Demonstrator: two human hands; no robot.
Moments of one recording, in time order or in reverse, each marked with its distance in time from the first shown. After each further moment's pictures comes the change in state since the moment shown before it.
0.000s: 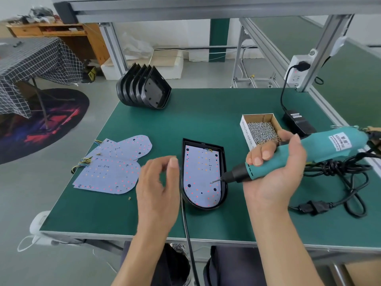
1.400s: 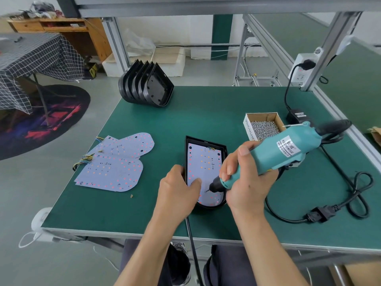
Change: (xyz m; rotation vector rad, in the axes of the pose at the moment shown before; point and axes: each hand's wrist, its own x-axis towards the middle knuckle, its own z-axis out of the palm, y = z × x) left_hand 0.010 -0.021 0.031 0.275 -0.326 -0.283; right_hand -0.018 0.041 -0.002 -0.296 -0.266 -0.132
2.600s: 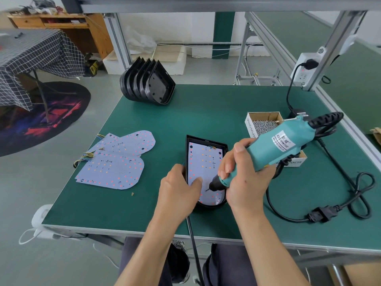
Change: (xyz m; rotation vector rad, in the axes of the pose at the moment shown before) left_hand 0.001 -0.004 0.002 -0.021 -0.009 -0.023; right_hand 0.000 -0.004 0.008 -0.046 -0.019 0.049
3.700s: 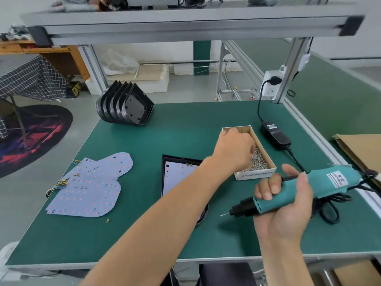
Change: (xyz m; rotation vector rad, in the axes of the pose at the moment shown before) left_hand 0.066 0.181 0.098 0.591 -0.225 0.859; right_hand 0.011 -0.040 -0.095 0.347 0.290 0.094
